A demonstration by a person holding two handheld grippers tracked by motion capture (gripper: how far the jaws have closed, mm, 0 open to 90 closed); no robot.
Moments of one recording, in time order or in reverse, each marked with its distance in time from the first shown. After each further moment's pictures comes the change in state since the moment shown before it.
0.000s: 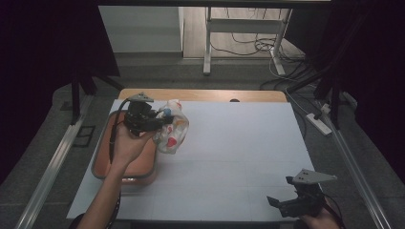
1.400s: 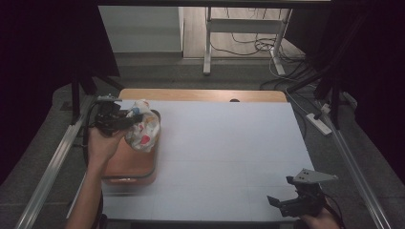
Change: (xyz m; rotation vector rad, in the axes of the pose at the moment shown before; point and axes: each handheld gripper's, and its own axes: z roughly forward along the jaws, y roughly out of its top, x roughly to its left) left arm 0.067 -0.037 -0.035 0.013 0.159 -0.158; right arm -0.001 0.000 0.000 -0.004 0.000 0.010
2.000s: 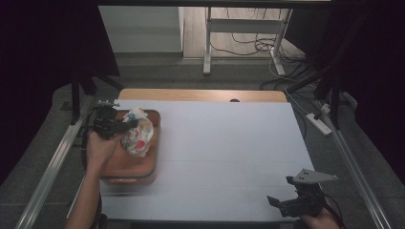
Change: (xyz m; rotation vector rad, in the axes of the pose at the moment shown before) left arm 0.027 -0.019 0.017 0.075 0.042 -0.069; right arm 0.000 0.000 0.000 0.002 -0.001 -0.005
